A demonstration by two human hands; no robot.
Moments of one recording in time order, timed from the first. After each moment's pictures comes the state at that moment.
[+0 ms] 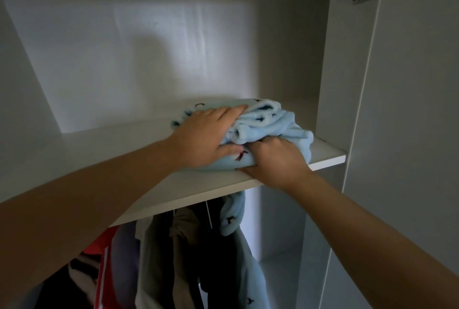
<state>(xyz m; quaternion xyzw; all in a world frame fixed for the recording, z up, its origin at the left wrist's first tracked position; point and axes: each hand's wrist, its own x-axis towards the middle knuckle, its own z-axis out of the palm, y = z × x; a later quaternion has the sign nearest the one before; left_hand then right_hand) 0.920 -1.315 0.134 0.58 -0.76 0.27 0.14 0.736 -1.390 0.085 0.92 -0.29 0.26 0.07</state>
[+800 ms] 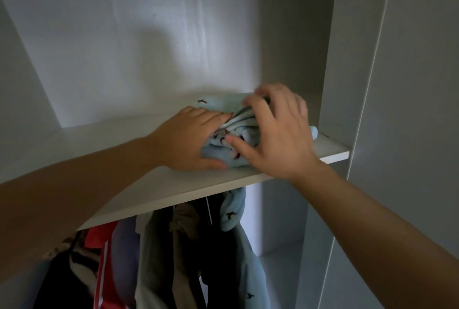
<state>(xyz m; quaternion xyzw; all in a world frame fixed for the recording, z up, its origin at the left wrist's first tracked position) 0.954 -1.305 0.128 0.55 -0.78 0.29 0.07 0.730 -1.375 0.108 0.80 -0.19 0.53 0.19</state>
